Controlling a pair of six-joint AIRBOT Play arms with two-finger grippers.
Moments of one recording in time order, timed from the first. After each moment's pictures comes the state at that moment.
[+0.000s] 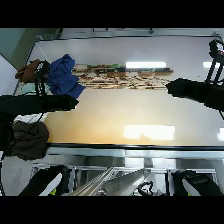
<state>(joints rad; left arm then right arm) -0.15 -0.85 1.04 -2.01 1.18 1.64 0.18 -0.87 1.10 1.96 -0.97 -1.51</state>
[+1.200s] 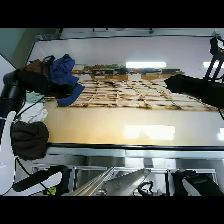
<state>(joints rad) 0.01 -1.25 1.30 -1.85 1.26 1.65 0.18 -0.91 1.09 1.98 -0.89 -1.51</state>
